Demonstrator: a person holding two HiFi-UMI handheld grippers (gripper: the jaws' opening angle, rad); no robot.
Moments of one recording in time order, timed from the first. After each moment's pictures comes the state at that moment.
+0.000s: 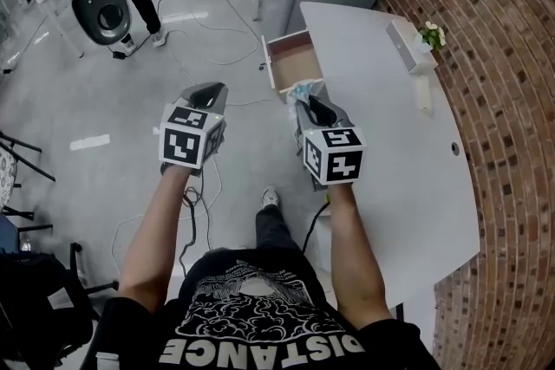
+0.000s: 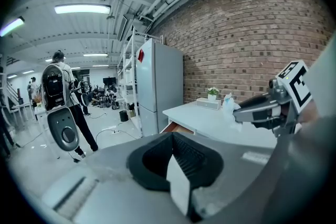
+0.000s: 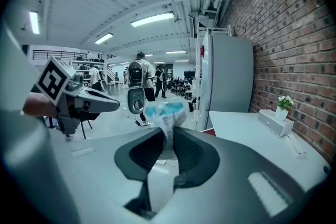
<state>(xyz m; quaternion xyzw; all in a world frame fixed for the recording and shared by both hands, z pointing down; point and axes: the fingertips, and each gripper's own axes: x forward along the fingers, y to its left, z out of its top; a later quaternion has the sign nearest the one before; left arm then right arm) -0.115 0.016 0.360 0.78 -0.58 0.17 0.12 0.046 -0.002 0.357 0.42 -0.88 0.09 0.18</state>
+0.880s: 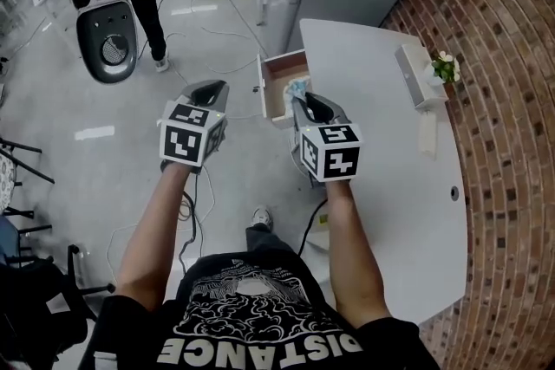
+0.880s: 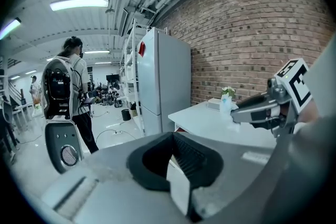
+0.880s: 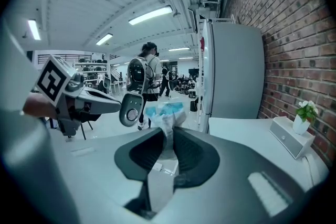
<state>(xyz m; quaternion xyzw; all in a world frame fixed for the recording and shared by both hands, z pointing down) -0.105 -0.134 0.358 0.77 -0.60 0.19 0.14 0.044 -0.162 0.356 0.39 -0.90 0.10 0.19</state>
